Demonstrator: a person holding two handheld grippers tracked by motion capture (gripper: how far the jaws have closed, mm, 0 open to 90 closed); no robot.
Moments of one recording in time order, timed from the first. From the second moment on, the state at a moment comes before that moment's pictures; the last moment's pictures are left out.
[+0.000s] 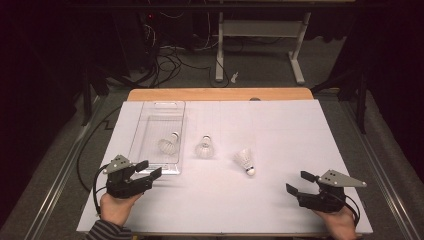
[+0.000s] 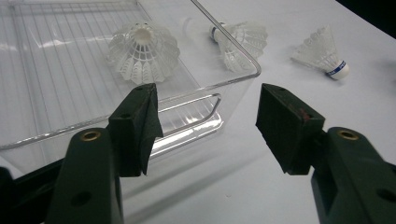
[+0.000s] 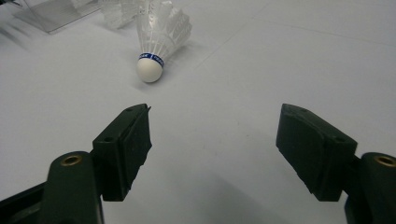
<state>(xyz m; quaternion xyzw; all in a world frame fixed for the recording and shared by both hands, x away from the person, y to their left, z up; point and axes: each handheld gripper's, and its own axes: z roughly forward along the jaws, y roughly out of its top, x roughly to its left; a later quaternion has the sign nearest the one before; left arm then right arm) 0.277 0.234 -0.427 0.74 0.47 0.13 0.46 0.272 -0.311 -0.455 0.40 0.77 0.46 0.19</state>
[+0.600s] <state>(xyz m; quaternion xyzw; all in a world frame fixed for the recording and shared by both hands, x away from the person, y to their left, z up) 0.274 0.230 -0.430 0.75 0.46 0.13 0.46 0.270 -0.312 -0.455 0.41 0.77 0.45 0.19</state>
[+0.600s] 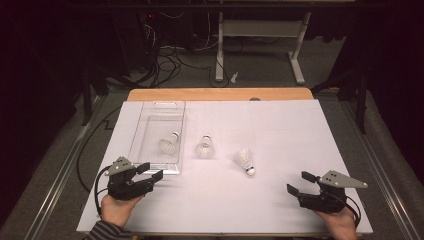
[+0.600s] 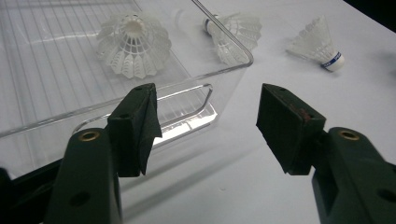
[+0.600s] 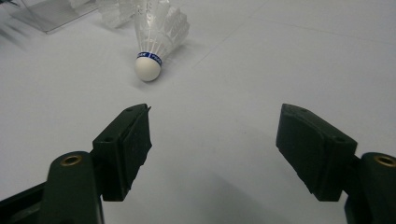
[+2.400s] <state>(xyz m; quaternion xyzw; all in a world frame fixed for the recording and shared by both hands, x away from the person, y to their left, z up) 0.276 0.187 -0.424 0.78 0.42 0.10 0.46 0.267 -0.314 -0.454 0.40 0.77 0.46 0.20</state>
